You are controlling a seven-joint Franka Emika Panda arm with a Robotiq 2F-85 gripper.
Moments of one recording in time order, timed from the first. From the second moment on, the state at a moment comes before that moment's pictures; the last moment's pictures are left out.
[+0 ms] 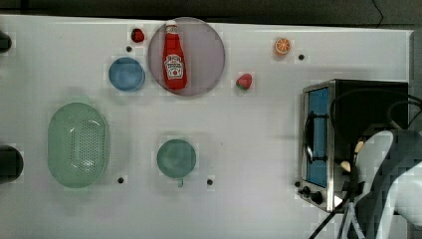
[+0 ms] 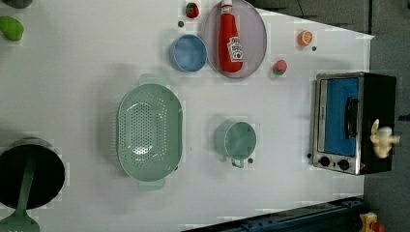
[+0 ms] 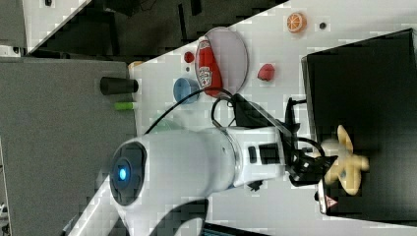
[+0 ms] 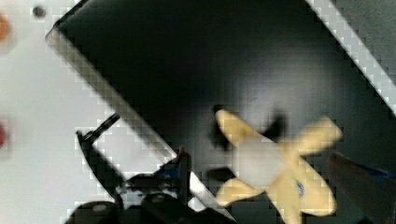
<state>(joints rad) -0.06 0.15 -0.62 -1.89 -0.01 0.46 -0.74</state>
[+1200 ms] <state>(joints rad) 0.10 -0.33 -0.02 -1.80 -0.05 -0.04 0.02</state>
